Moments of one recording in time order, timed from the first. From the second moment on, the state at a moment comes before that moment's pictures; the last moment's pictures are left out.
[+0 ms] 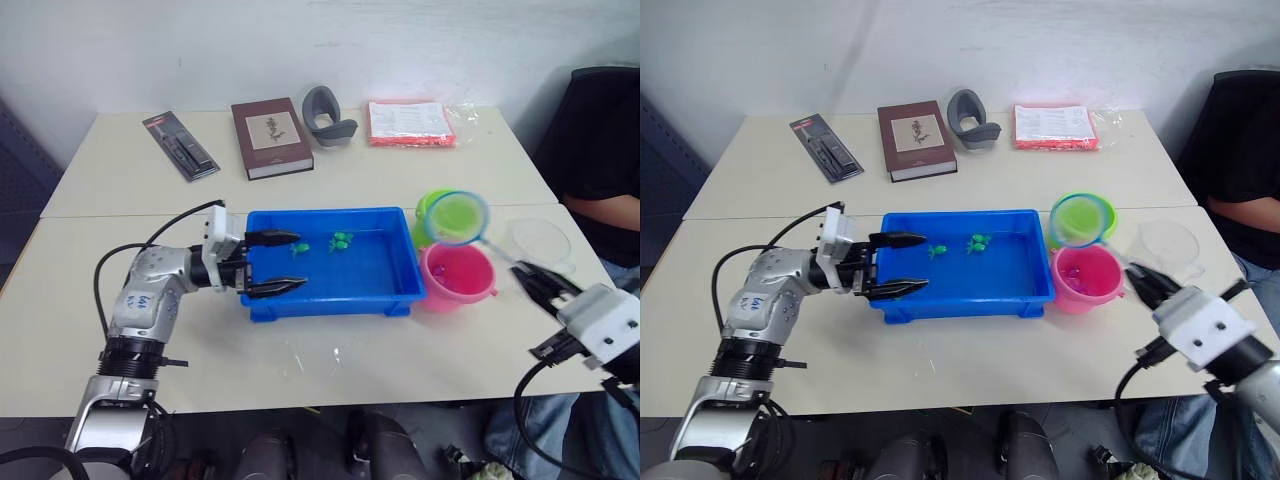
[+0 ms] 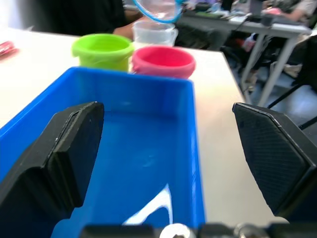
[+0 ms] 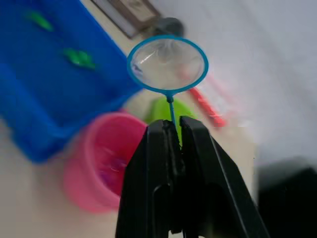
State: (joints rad) left arm -0.54 0.54 0.03 0.23 -0.46 0.17 -1.23; right arm 0.39 -0.84 -0.50 -0.79 0.51 0.28 0.48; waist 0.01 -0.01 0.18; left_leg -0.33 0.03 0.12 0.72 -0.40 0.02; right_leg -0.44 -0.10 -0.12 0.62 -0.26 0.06
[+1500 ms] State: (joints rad) left arm -0.43 0.68 0.16 0.37 -0.43 0.05 -1.26; right arm -0.59 -0.65 0.17 -0.31 0.69 1.11 0.24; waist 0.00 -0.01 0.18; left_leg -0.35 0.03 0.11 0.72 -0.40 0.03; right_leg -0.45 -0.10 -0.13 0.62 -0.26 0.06
